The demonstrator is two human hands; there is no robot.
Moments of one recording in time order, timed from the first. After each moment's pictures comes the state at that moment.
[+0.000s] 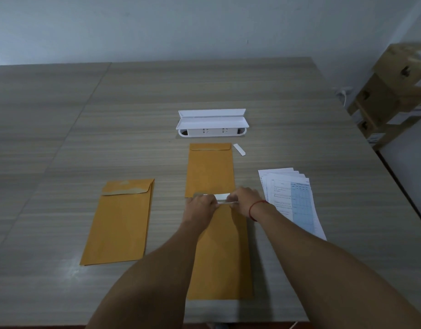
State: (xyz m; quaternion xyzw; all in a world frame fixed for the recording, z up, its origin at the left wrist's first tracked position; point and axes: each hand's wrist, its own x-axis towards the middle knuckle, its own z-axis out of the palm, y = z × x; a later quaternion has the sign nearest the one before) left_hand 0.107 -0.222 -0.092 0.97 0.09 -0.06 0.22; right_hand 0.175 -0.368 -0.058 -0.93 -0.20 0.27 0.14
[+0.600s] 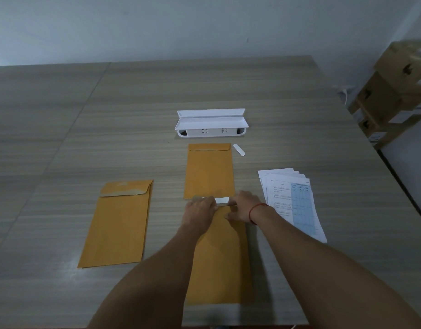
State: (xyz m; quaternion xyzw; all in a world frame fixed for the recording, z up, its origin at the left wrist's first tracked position) left_hand 0.103 -0.224 -0.096 0.97 0.07 -0.06 0.20; right_hand 0.174 -0.370 -0.069 -0.92 -0.22 0.31 0.08
